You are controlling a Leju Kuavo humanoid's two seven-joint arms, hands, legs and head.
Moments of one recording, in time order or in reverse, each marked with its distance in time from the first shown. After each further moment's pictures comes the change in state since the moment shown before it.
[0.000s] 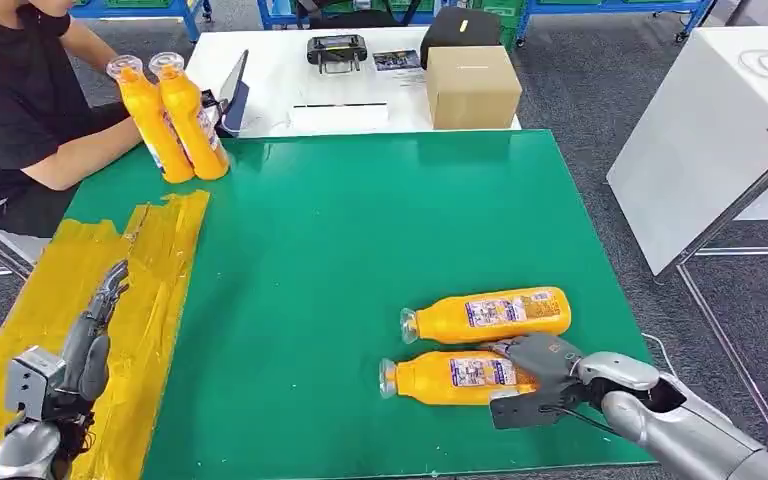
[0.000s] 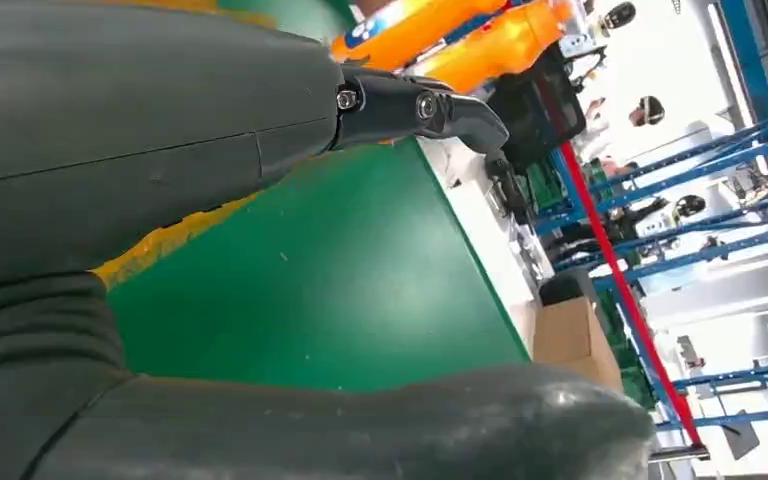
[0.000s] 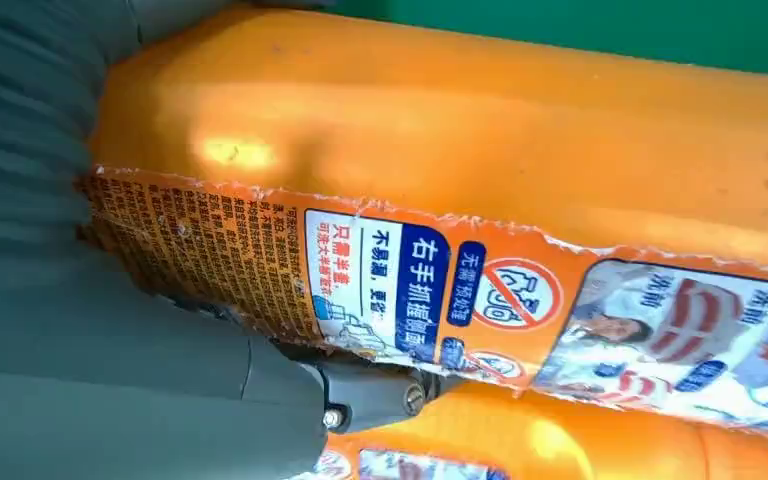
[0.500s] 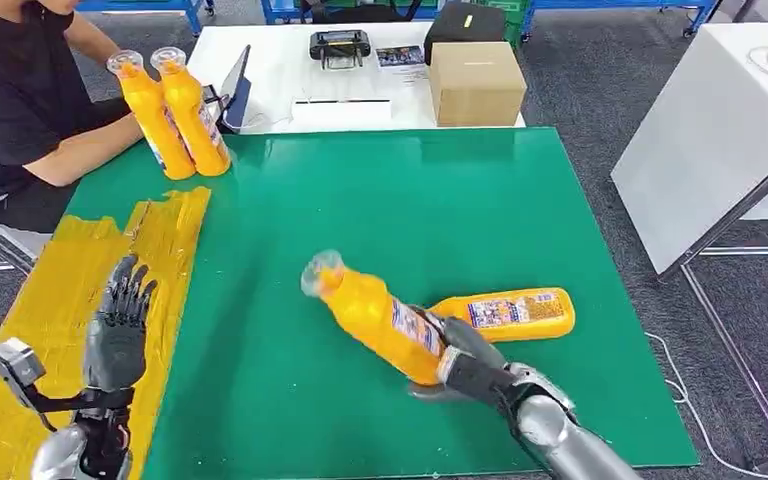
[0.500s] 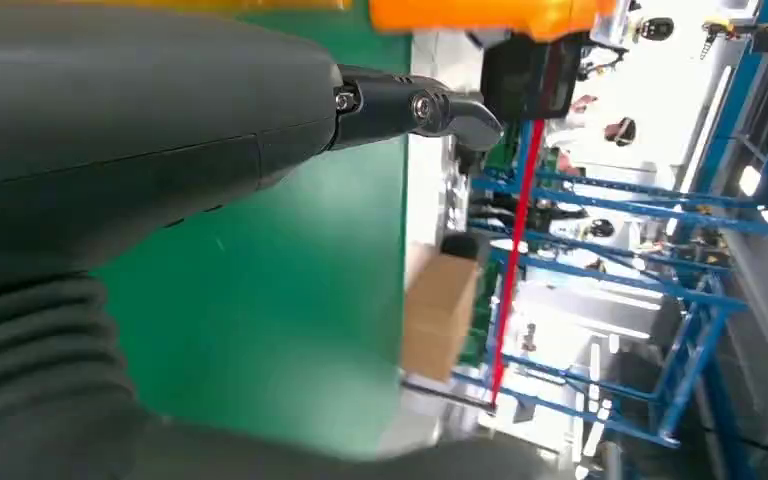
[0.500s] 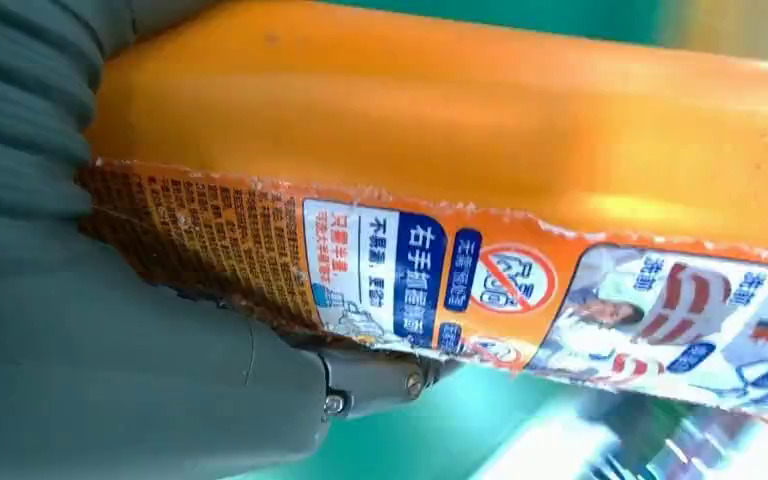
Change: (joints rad) left arm 0.012 -0.224 0.036 -0.082 0.376 -0.166 0.220; right arm 0.149 0.477 -0.381 0.005 -0.295 -0.117 -0.193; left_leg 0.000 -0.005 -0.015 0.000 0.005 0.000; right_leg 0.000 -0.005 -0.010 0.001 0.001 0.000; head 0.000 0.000
